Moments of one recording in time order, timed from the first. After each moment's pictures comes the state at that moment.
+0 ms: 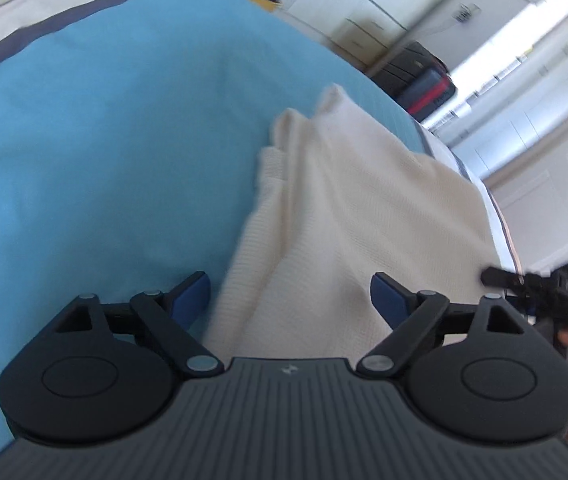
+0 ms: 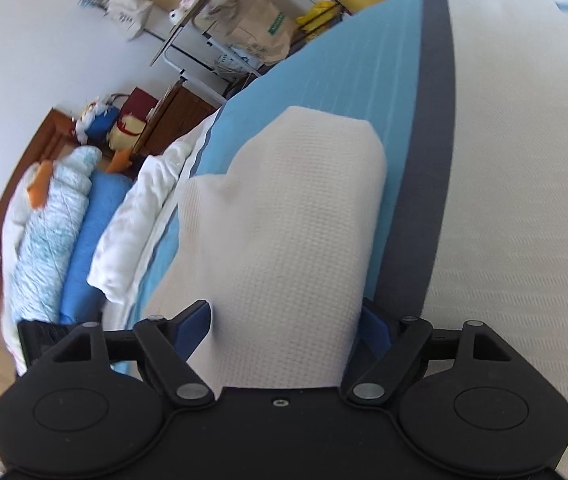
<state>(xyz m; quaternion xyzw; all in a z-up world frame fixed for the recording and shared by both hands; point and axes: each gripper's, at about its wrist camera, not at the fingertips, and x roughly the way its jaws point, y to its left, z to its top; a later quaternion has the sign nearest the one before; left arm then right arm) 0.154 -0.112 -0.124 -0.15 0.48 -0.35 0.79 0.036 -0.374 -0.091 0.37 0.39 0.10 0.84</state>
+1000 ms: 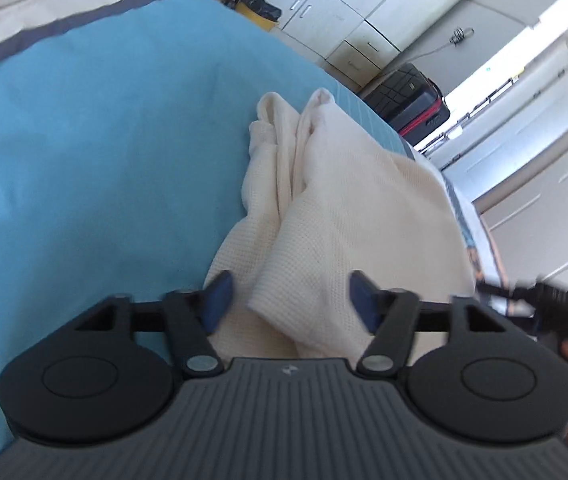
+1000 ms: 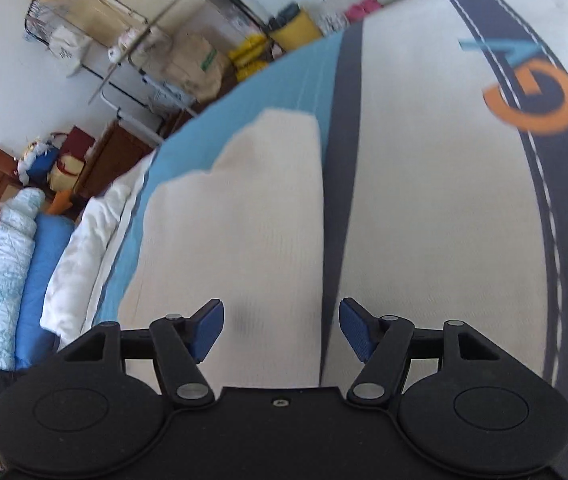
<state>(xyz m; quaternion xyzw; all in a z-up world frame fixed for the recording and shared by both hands) 0.139 -0.102 -0.113 -0.20 0.46 -0.33 0.80 0.002 -0.415 -0.063 0.39 0.40 -0.01 0.83</state>
